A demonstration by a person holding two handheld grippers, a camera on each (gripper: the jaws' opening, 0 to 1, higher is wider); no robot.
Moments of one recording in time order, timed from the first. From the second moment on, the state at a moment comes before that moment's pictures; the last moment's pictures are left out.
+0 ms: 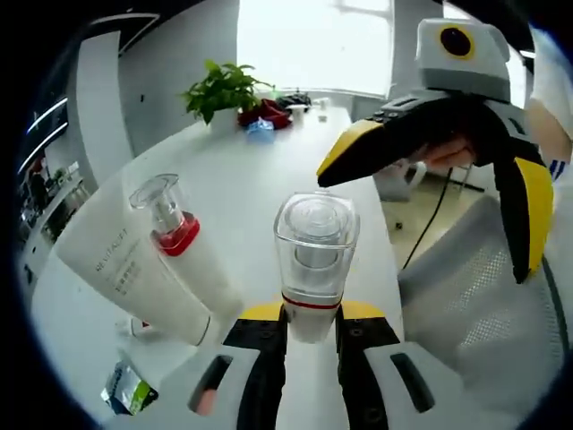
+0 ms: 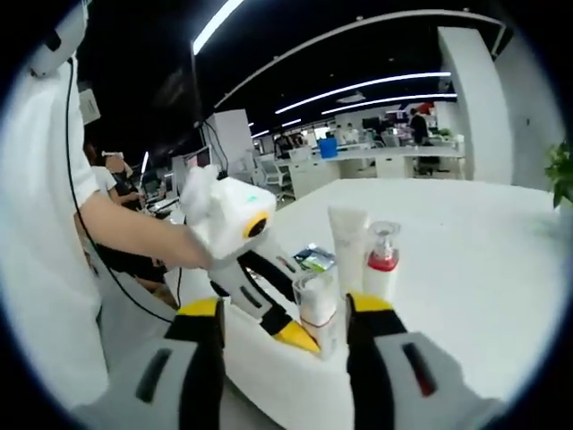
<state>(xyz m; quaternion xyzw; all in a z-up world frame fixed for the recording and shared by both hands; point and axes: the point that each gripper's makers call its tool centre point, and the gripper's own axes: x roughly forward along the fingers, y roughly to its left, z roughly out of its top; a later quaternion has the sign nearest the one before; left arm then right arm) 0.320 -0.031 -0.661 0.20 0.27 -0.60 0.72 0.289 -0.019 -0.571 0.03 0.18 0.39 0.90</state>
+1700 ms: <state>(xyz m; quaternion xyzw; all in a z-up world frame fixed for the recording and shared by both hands) 0.365 -0.049 -0.704 0.20 0.25 -0.62 0.72 0.295 -0.034 -0.600 0.06 0.21 0.35 0.91</state>
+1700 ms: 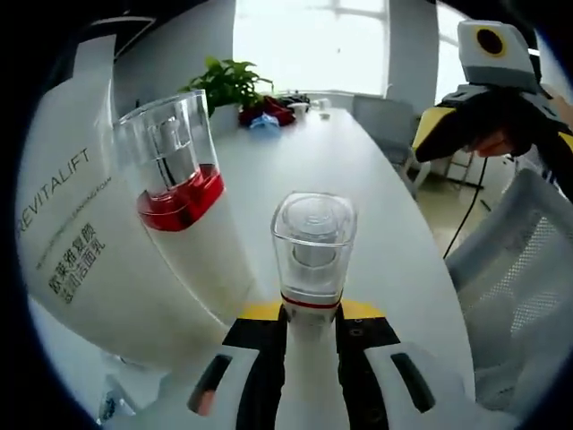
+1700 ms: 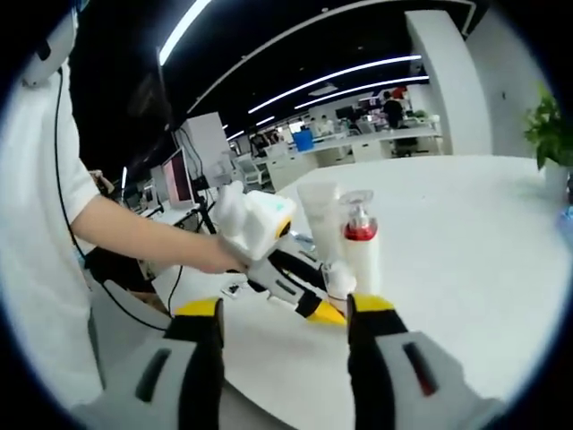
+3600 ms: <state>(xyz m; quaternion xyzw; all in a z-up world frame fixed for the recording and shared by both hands) 0.357 0.001 -0.686 0.19 0.28 -0.59 0.73 0.284 -0.019 -0.602 0.04 0.22 0.36 0.90</state>
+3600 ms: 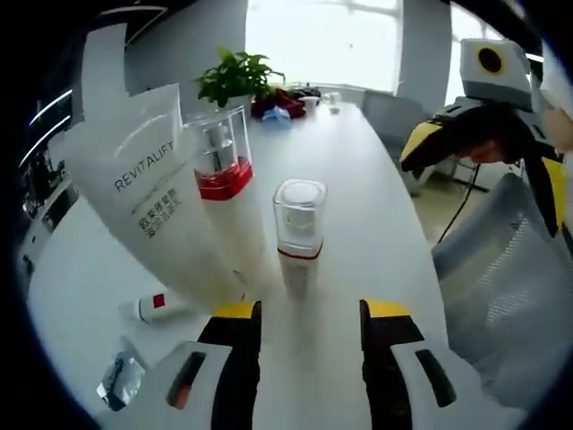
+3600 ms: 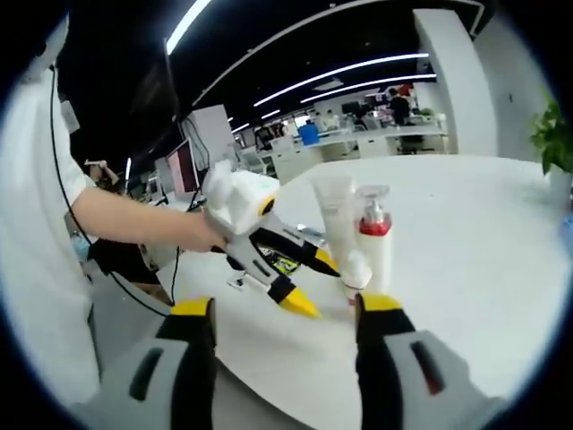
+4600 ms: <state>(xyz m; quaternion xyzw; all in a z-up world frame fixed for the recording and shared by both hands) 0.308 0.115 -0.654 0.08 0.30 -0.42 0.85 0.265 -0.008 -0.604 0.04 0.23 0.37 0.90</state>
